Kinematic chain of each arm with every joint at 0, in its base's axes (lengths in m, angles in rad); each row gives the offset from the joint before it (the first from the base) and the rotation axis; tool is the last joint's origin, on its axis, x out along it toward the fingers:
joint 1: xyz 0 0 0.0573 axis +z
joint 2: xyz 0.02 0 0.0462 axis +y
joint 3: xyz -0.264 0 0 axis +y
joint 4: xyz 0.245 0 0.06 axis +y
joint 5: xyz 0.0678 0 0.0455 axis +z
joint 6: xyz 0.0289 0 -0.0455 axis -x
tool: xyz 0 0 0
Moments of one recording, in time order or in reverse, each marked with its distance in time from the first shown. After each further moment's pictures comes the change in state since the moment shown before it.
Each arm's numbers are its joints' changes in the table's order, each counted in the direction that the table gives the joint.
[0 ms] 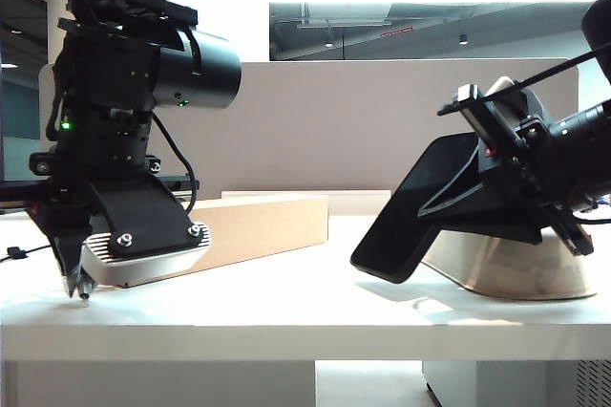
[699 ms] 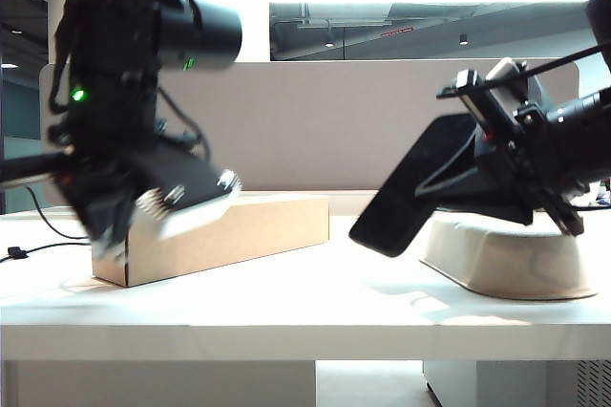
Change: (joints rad) left arm -0.013 -0.069 -0.037 -0.019 -0.024 0.191; right arm 0.000 -0.001 0.000 -0.099 -0.023 0.000
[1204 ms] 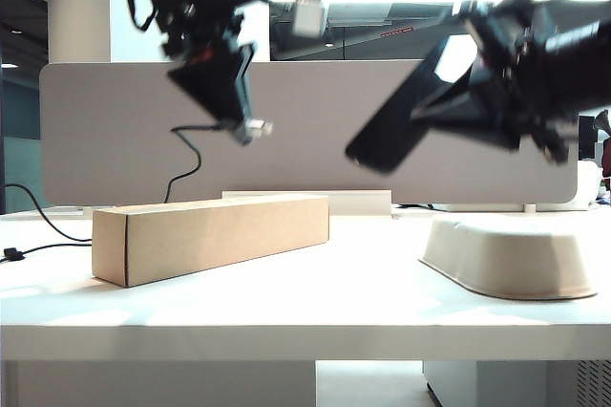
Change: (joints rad) left arm -0.015 -0.043 -0.293 0.027 -0.415 0.460; right arm 0.000 -0.129 -0.045 -0.028 -0.009 0.002
